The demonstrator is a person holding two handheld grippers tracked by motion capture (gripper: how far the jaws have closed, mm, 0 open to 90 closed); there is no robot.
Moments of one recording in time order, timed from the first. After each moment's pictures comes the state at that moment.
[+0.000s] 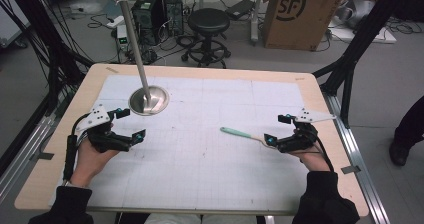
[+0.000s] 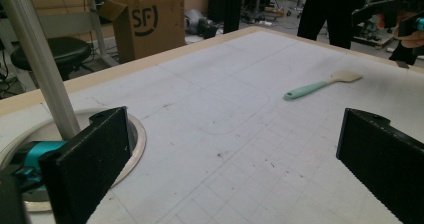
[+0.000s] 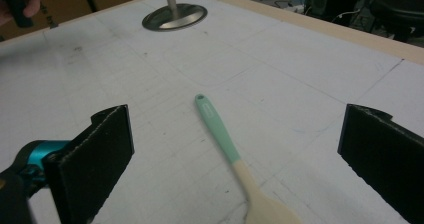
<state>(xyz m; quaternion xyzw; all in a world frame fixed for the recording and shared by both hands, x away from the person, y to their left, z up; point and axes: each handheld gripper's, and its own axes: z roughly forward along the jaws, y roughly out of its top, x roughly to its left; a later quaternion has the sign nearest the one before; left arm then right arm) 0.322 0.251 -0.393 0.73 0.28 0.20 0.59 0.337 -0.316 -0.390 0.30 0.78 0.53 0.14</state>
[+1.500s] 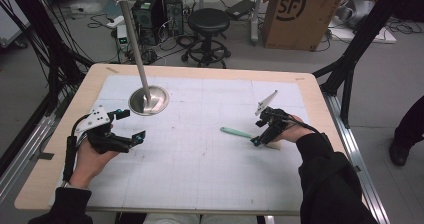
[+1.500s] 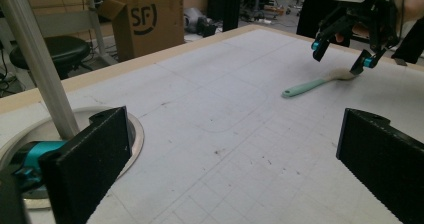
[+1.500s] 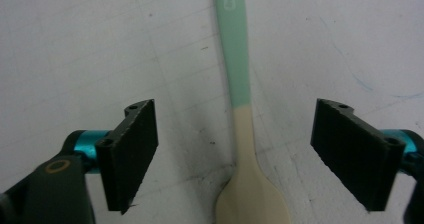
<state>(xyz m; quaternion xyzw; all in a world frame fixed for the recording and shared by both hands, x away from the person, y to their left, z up) 0.318 0.250 -0.393 0.73 0.28 0.20 0.59 0.413 -0.254 -0.398 0.19 0.95 0.23 0.01</state>
